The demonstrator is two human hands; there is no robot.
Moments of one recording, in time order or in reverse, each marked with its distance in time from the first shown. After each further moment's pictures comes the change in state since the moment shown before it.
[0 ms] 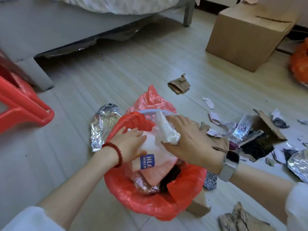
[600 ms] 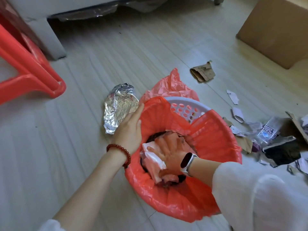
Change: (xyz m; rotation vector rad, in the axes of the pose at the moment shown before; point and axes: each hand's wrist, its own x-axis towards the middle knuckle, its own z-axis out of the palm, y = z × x) left_hand -0.011 -0.037 0.057 -0.790 0.625 -0.346; right_hand 0.008 0.010 0.164 -0.564 -0.978 -0.122
